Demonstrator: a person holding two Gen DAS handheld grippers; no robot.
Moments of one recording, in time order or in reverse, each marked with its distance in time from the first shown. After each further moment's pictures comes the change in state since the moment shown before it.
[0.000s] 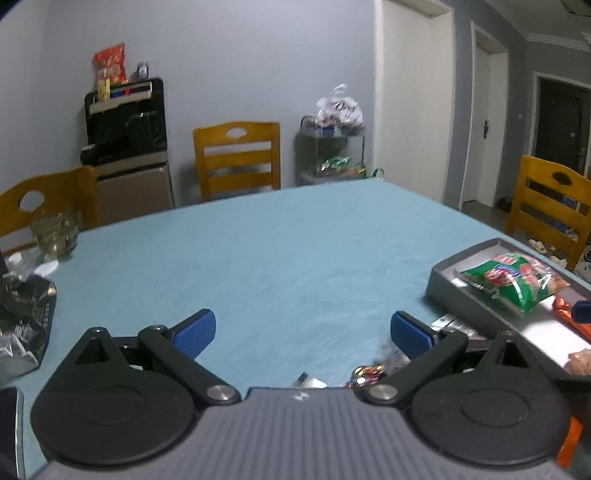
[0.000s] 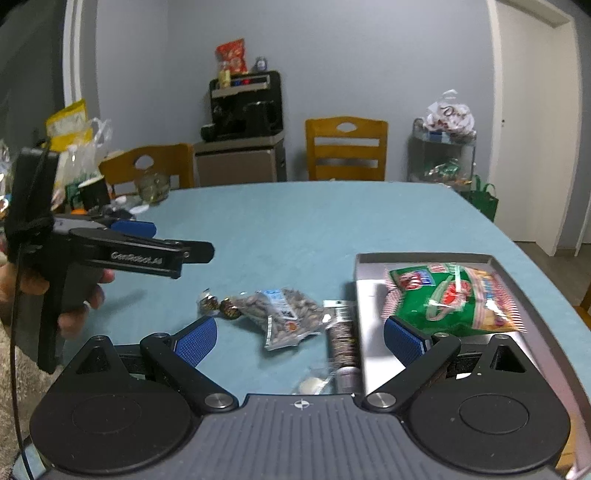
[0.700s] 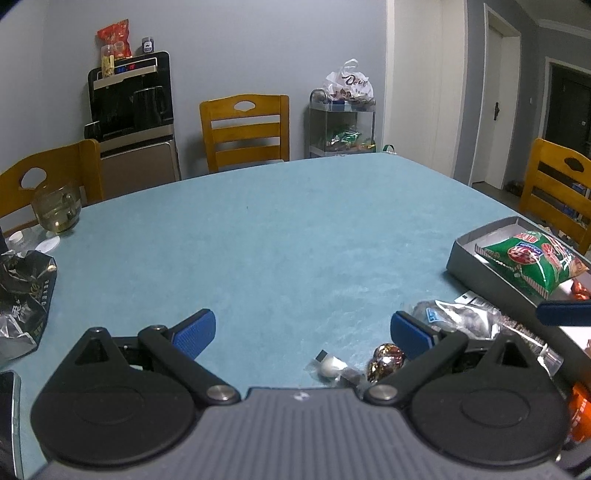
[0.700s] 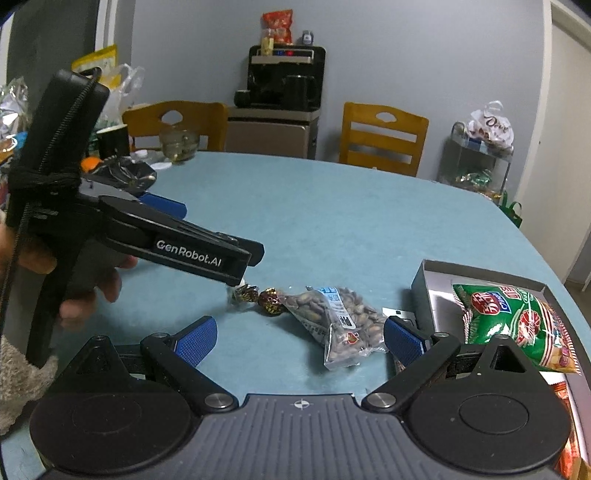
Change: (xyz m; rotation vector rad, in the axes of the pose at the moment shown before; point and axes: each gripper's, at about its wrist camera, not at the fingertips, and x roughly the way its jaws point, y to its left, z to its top) left arm 0.027 0.005 -0.002 -0.008 0.075 0.024; right arm 0.052 0.057 0.007 -0.154 0.067 0.005
